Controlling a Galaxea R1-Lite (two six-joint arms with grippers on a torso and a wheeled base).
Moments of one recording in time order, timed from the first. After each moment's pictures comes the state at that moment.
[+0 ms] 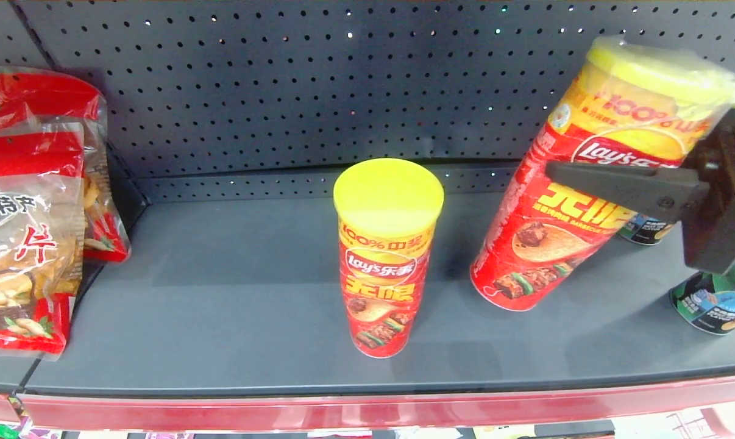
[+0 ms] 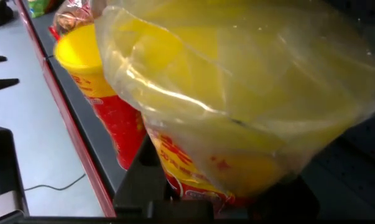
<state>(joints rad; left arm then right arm) 0.07 0.09 0.00 0.00 0.05 -0.04 0.60 1.25 -0.98 -0.22 0.31 -0.25</state>
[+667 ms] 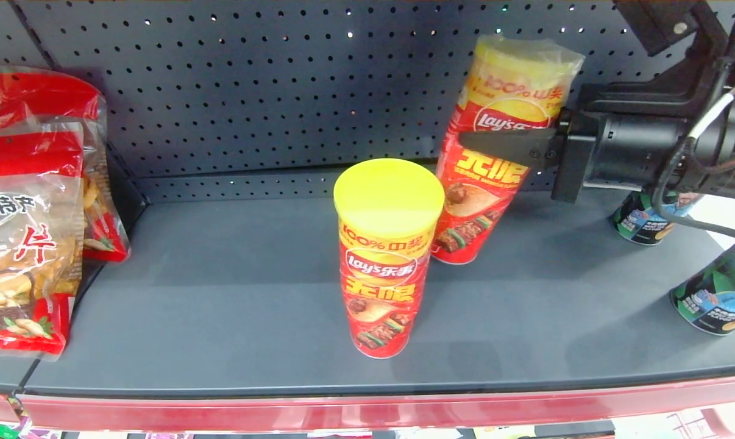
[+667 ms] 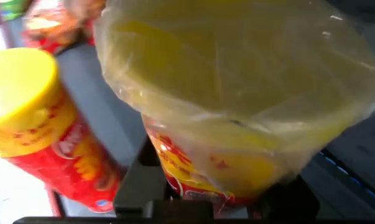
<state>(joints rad) 0.07 0.09 0.00 0.00 0.05 -0.04 0.58 1.52 -1.22 -0.22 0.40 -0.25</state>
